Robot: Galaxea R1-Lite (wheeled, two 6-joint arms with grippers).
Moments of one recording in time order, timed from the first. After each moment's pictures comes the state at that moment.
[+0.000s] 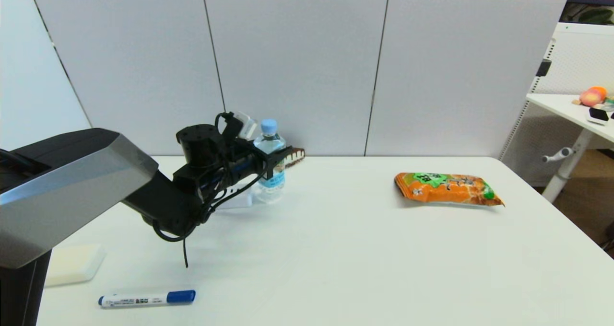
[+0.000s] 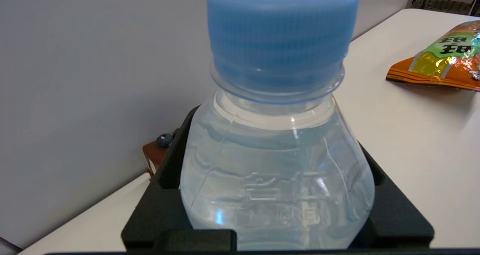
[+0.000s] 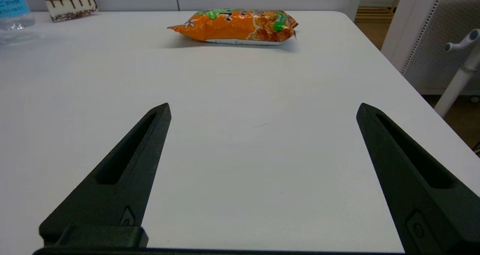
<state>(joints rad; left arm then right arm) -0.37 2.21 -1.06 -1.18 -0.39 0.10 -0.01 0.00 0.00 0.00 0.00 0.00</state>
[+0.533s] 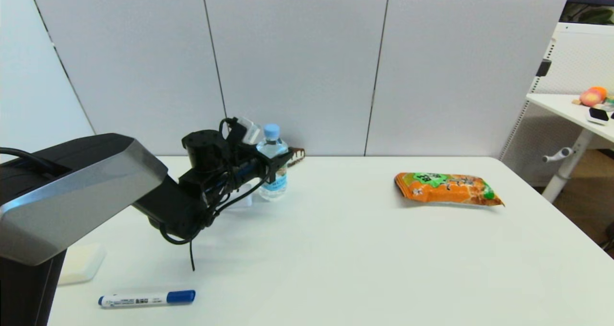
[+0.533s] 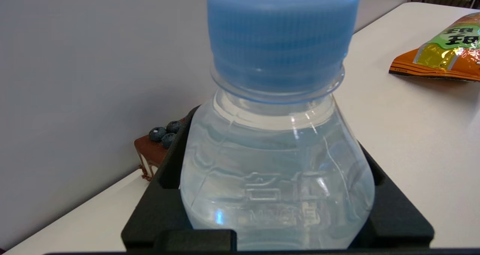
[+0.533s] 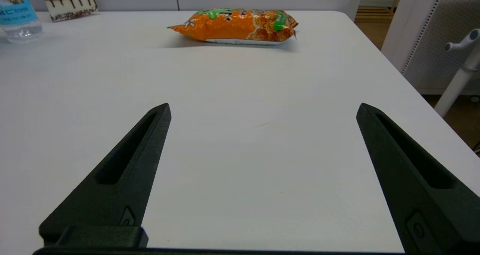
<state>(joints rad) -0.37 2.25 -1.07 -1.21 -0.39 0.10 -0.01 0.00 0.00 0.00 0.00 0.00</state>
